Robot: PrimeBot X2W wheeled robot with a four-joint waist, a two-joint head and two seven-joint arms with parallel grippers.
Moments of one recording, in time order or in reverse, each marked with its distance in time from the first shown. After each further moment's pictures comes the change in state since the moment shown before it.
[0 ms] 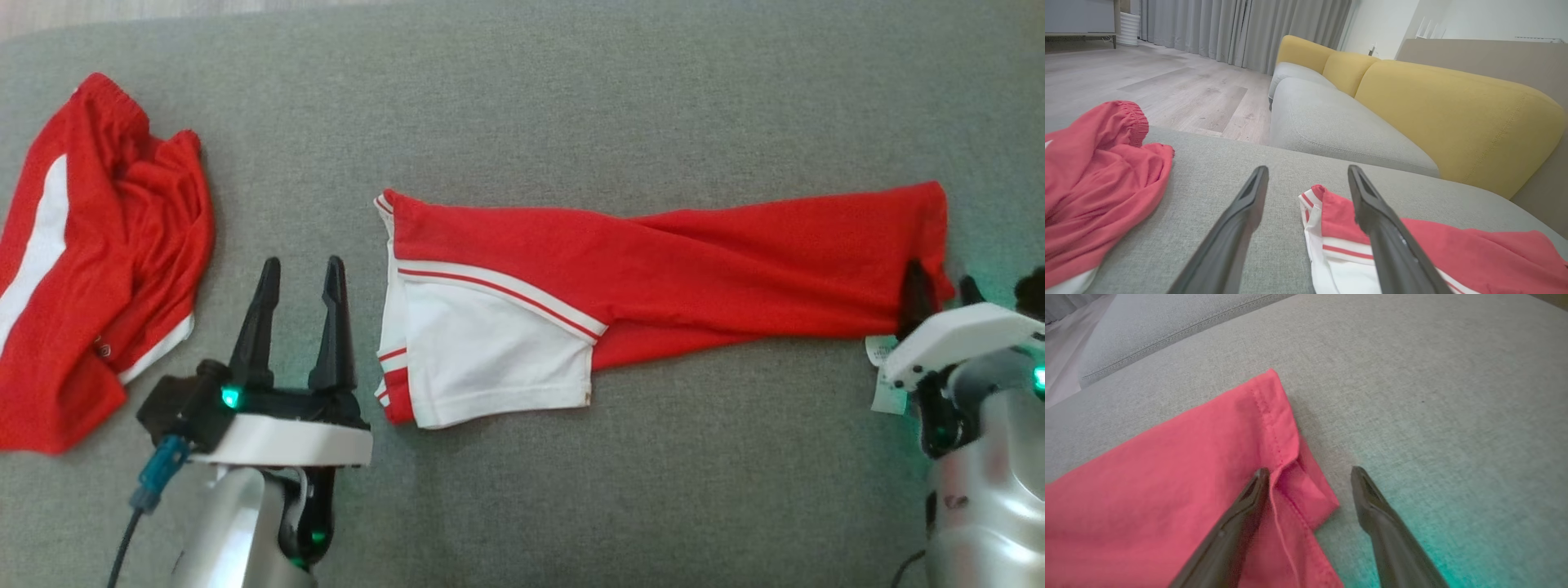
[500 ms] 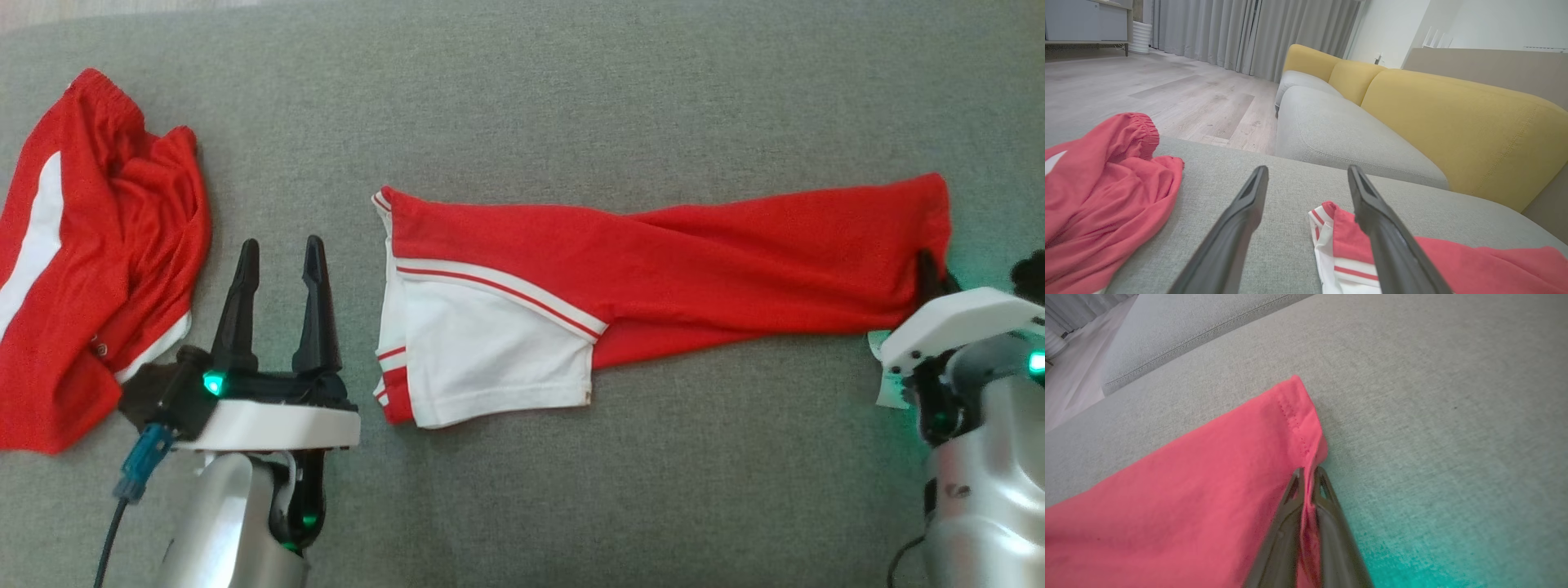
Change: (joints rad) left arm -0.028 -0.011 0.046 0.000 0.008 -0.004 0.000; right arm -0.013 0.003 0.027 -0.029 0.058 0.000 0.032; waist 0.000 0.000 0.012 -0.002
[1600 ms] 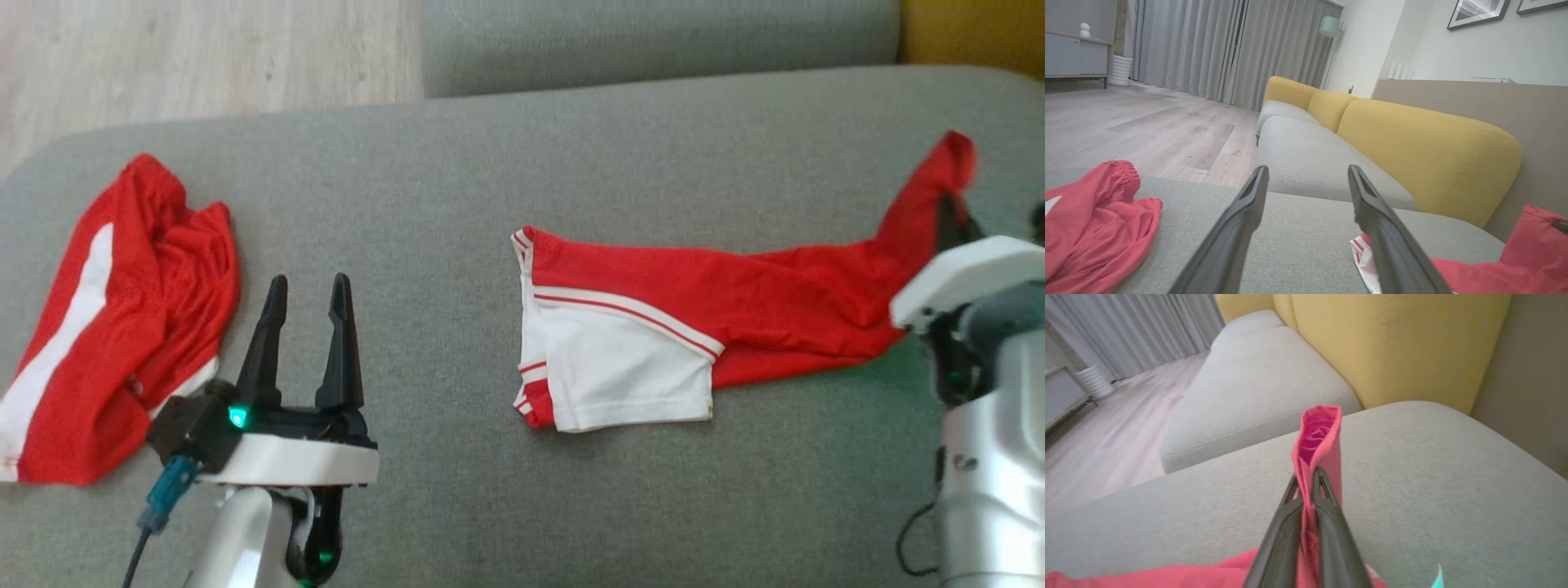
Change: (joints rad) left arm 0.063 -0.004 -0.038 -0.020 -0.001 0.000 -0.001; right arm -0.037 -0.009 0.007 -0.121 -0.084 0.000 0.066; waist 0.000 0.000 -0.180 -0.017
